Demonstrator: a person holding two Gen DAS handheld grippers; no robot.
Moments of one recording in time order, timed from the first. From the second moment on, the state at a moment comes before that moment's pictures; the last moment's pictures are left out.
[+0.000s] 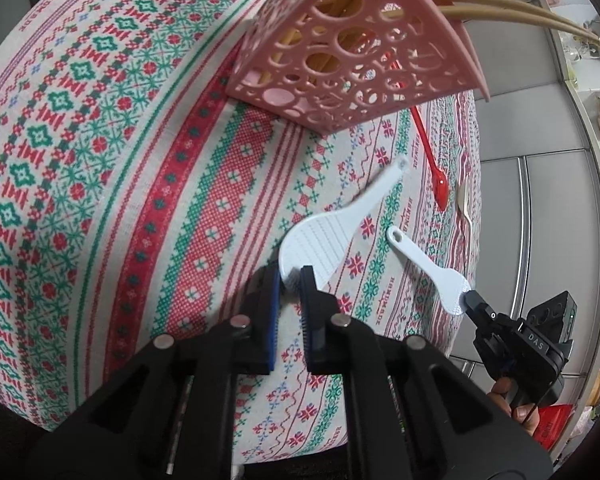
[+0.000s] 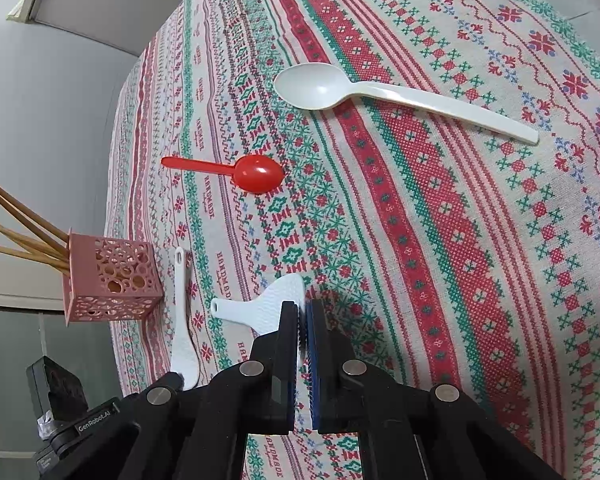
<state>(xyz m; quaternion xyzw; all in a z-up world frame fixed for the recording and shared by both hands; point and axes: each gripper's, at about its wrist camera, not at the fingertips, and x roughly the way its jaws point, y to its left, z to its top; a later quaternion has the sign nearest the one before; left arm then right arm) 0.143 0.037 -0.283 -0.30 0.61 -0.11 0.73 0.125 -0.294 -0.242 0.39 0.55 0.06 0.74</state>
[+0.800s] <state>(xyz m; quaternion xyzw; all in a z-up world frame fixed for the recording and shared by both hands) 0.146 0.018 -0.217 -0.08 0.52 -0.15 0.84 0.117 -0.293 -0.167 0.29 0.49 0.06 0.82</state>
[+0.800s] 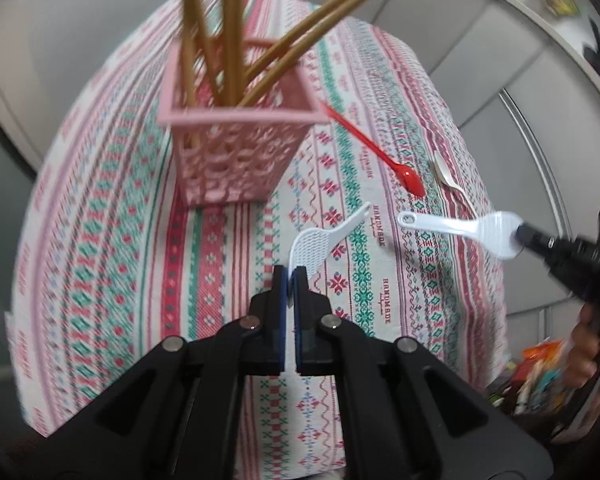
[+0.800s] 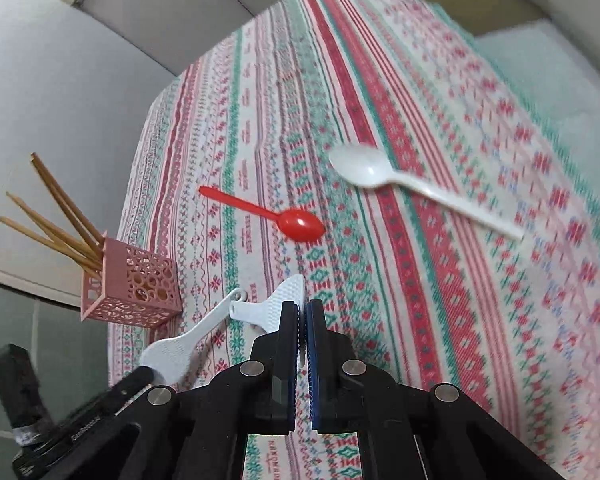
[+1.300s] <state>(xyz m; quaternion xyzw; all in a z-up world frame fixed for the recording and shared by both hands) 0.129 0.003 -0.193 0.04 0.46 -0.18 0.87 0.116 -0.286 -0.150 0.24 0.48 0.03 0.84</state>
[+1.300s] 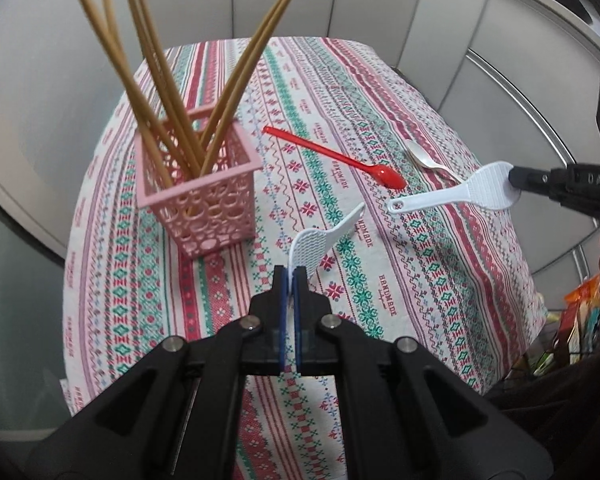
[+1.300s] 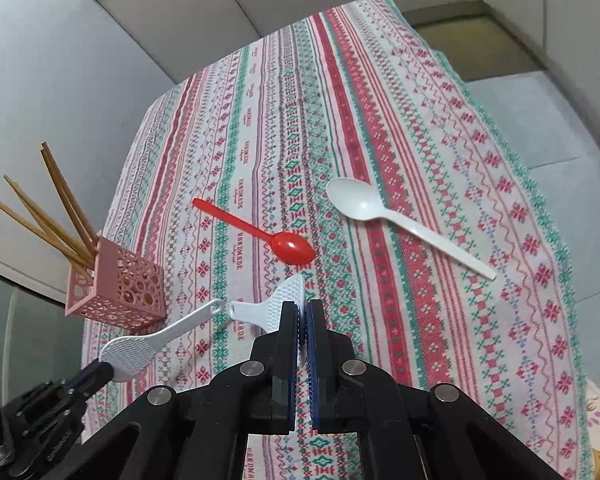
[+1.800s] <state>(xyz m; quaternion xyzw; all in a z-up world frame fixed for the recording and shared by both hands) 0.140 0.017 -0.117 0.18 0.41 -0.19 0.87 0.117 -0.268 -0.109 0.17 0.44 0.04 0.88</state>
